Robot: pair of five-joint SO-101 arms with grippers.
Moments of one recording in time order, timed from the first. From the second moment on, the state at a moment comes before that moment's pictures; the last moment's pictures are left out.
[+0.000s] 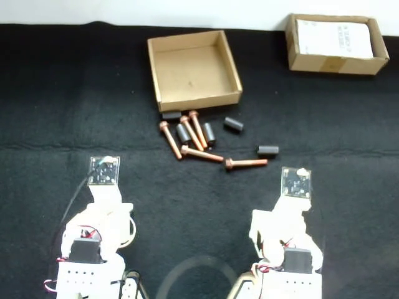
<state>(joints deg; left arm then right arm) -2.6 -96.8 96.1 66.0 5.8 -1.7 -101.3 96.0 70.6 -4.0</state>
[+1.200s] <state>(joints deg) -23.6 -92.6 64.5 72.8 -6.5 3.6 -101.2 91.5 64.0 7.2</state>
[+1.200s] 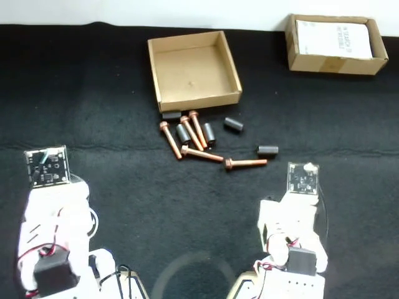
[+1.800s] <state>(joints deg) -10.1 -47.3 28.7 92.9 15.0 4.0 -71.6 50.6 81.6 5.6</state>
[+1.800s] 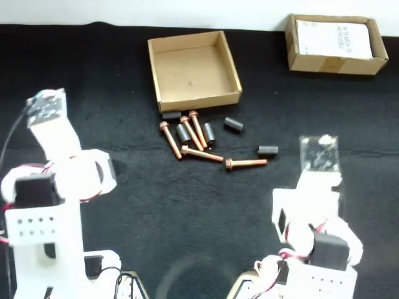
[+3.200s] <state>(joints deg) -6.5 8.4 24.8 50.2 47.2 -8.4 -16.3 27.0 67.8 39.4</state>
